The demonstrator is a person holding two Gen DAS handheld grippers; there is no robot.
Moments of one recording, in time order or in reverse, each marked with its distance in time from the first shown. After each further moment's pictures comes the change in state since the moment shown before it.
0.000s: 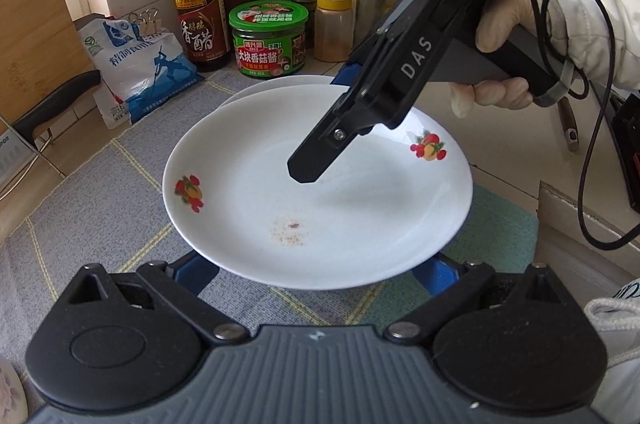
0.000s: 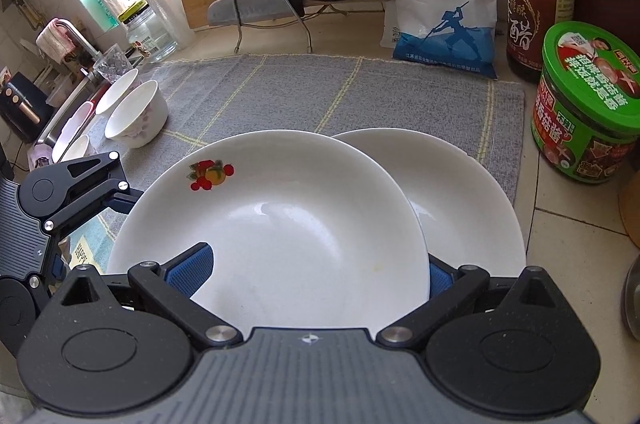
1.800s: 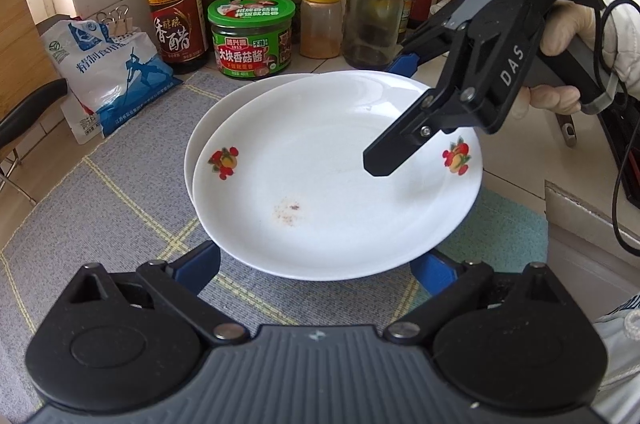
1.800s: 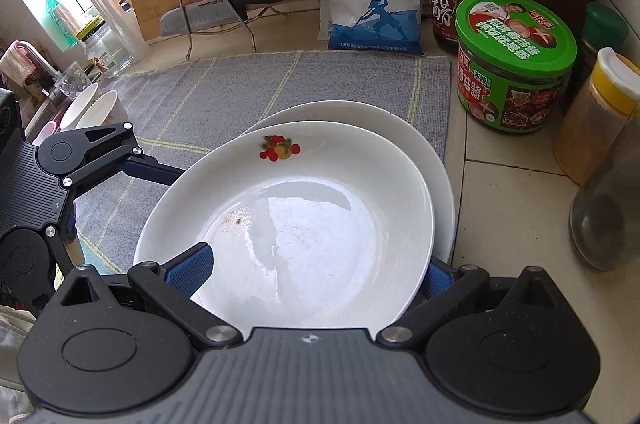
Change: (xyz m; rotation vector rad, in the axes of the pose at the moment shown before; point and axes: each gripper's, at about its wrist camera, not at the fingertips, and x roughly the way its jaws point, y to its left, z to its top) left arm 0.031 0.018 0.013 0.053 0.016 -0.084; right arm -0.029 -0.012 -0.027 0.097 -0.027 -0.124
